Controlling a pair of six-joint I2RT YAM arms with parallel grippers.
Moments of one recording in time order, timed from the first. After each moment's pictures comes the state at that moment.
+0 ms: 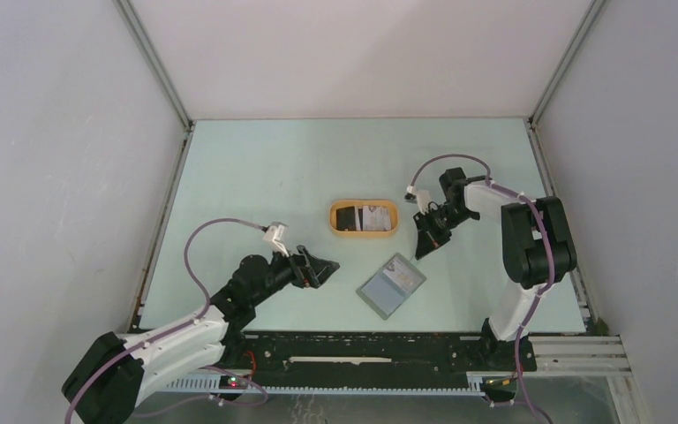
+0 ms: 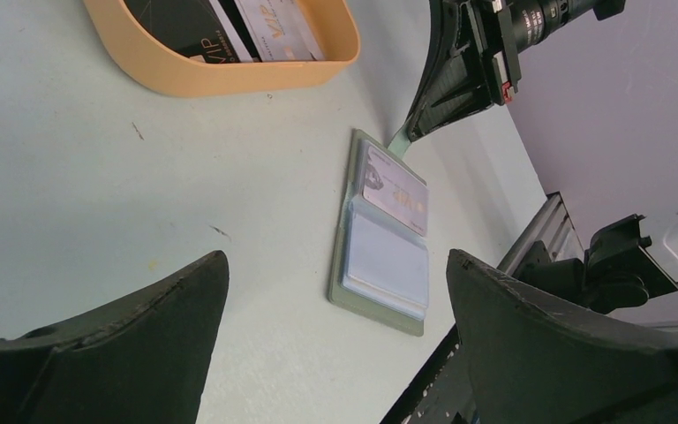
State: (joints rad) left arm -0.70 0.79 0.09 0.49 0.11 -0.74; right arm 0.19 1.81 1.09 -0.80 -0.68 -0.48
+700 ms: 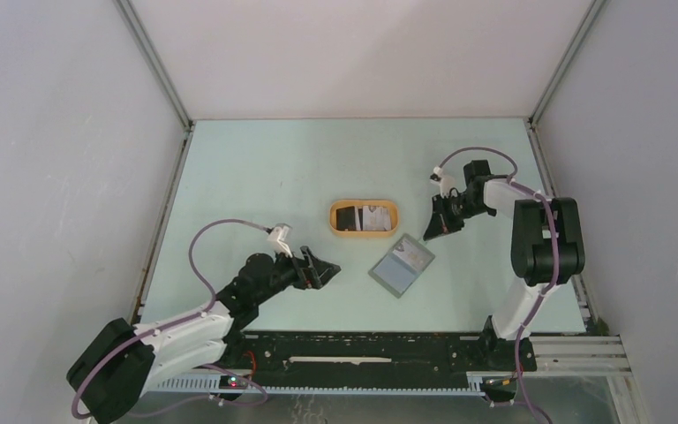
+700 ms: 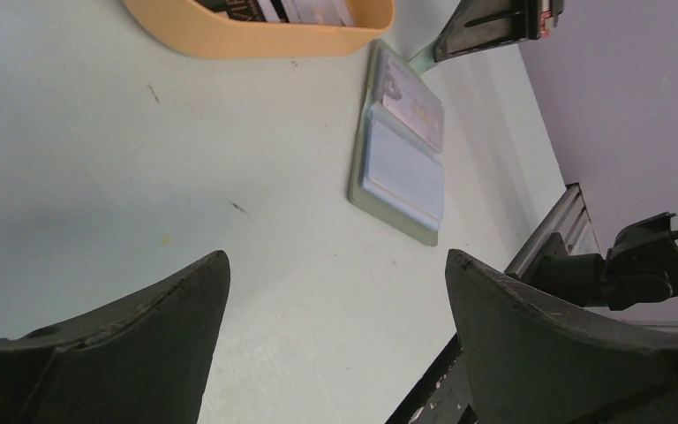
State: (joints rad) left arm -0.70 0.88 0.09 0.52 0.12 -0.76; right arm 0.04 1.81 1.09 -0.63 -0.72 -0.26
